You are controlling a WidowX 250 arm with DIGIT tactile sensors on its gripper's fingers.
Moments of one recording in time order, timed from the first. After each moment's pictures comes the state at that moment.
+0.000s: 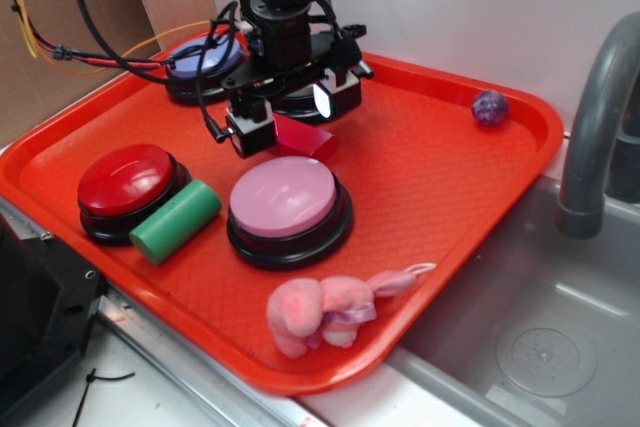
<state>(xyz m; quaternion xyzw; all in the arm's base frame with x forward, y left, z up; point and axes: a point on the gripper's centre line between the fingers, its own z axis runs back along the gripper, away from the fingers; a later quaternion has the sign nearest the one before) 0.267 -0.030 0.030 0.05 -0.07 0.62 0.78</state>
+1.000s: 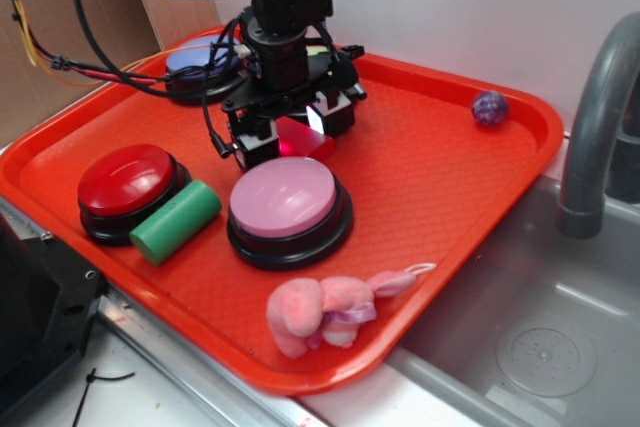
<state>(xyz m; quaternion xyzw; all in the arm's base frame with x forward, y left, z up) 0.256 -0.028 0.021 0.04 -0.05 0.62 0.78</state>
